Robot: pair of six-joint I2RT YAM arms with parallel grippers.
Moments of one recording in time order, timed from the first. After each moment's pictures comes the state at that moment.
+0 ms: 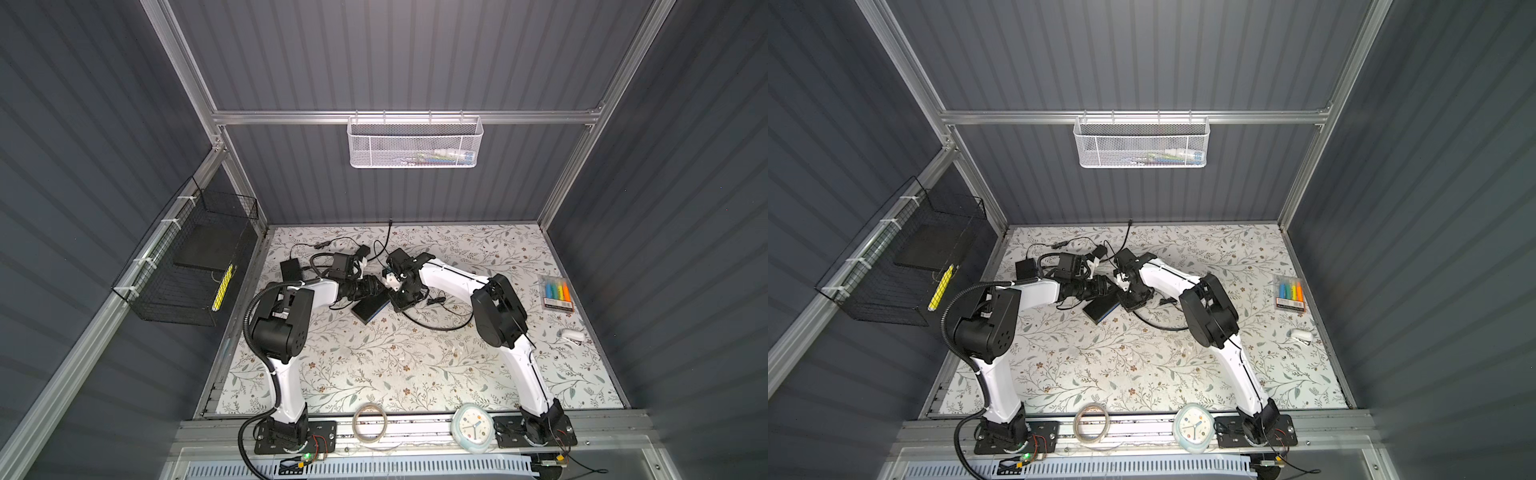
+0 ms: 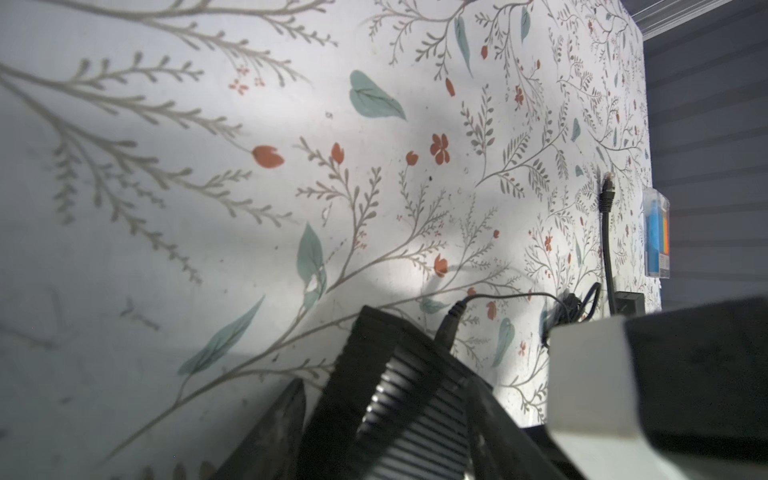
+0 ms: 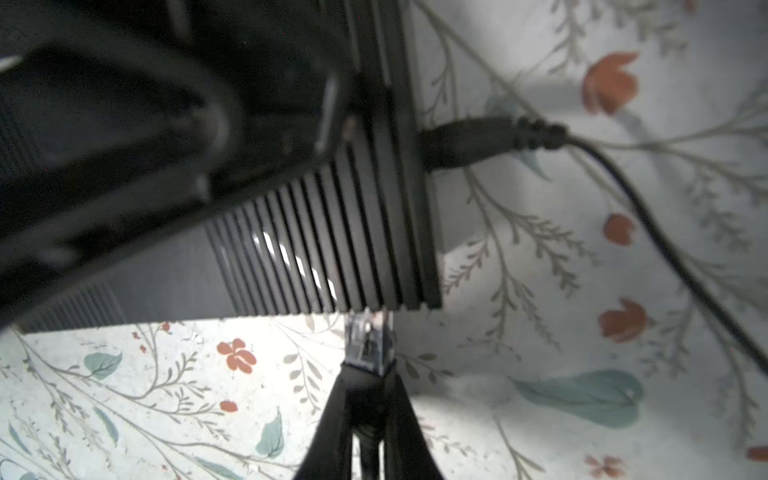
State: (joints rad) left arm -0.31 1.96 1.13 -0.05 0.51 -0.43; right arm 0.70 2.33 1.89 -0.93 -0.22 0.10
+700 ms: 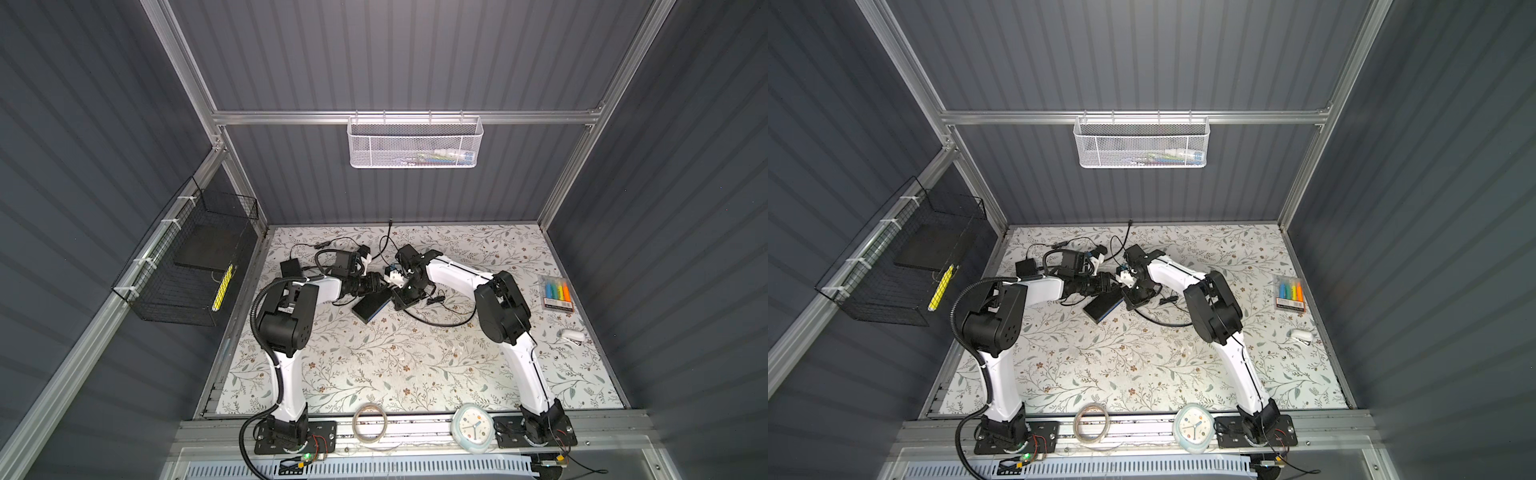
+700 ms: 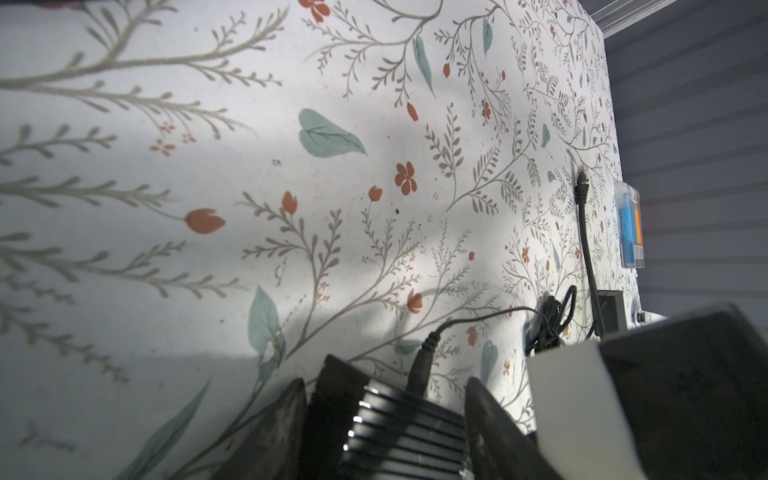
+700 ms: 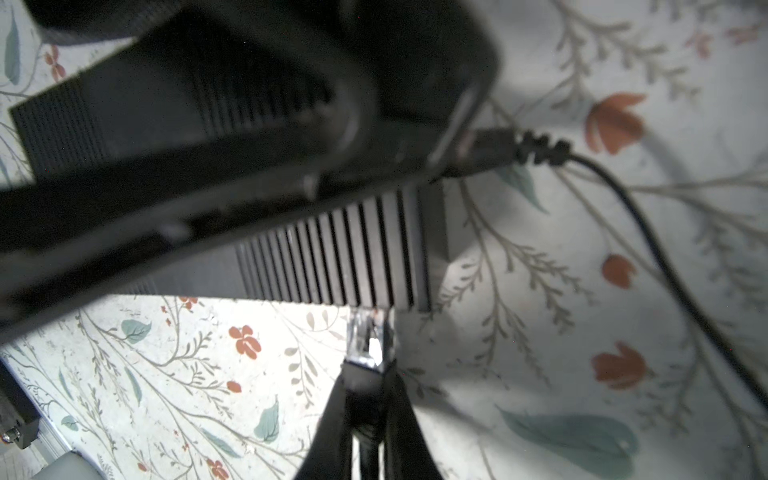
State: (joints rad) left arm -0.31 2.03 1.18 0.00 0.57 -0.41; right arm 0.64 2.33 1.87 -0.89 -0.37 0.00
